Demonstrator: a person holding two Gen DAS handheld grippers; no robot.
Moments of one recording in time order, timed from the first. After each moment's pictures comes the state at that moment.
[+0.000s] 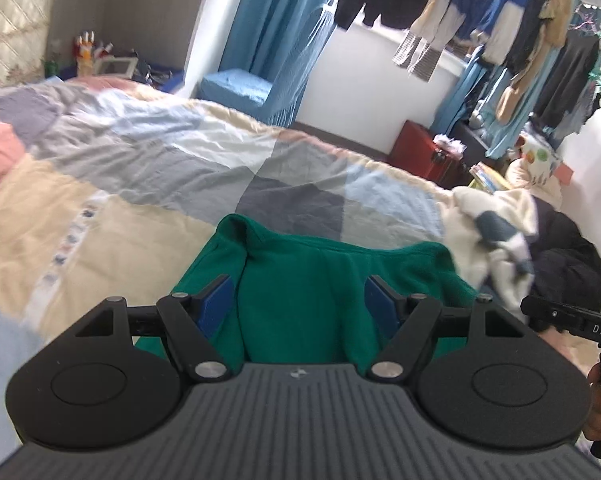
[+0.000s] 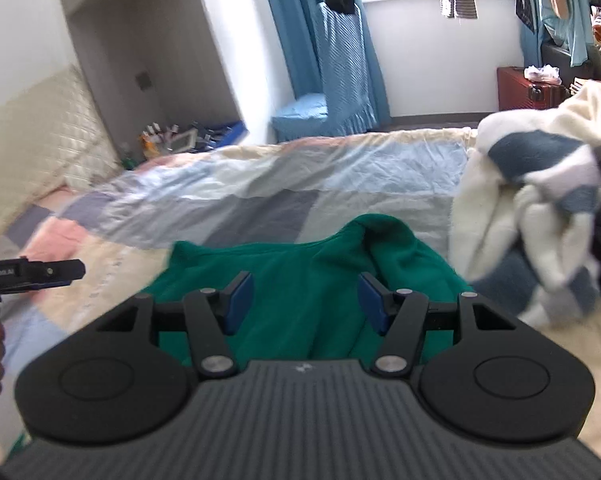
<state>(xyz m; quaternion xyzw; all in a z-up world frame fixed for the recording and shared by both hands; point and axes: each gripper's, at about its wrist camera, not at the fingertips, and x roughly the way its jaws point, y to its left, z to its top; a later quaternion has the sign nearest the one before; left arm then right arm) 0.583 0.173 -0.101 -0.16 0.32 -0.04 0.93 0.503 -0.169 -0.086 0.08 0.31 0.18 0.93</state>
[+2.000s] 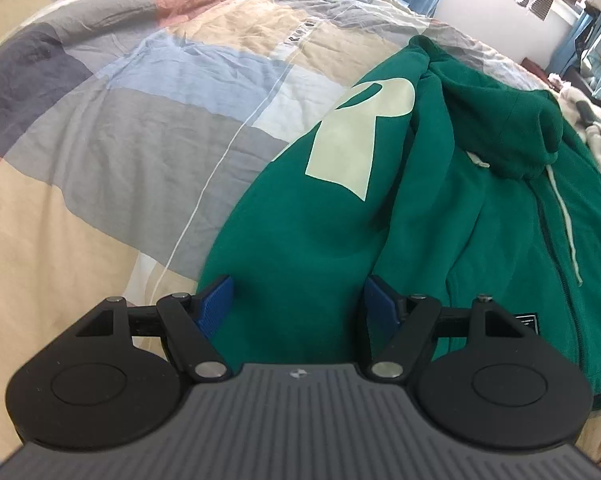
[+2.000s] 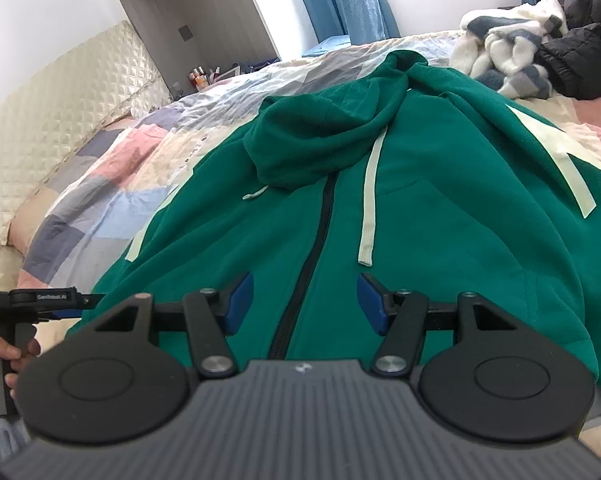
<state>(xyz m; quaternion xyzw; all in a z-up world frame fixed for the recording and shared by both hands) 0.274 0.238 -0.194 -0.16 0.46 0.12 0.87 0.224 -0.155 -0.138 0.12 0.38 0.20 0.90</state>
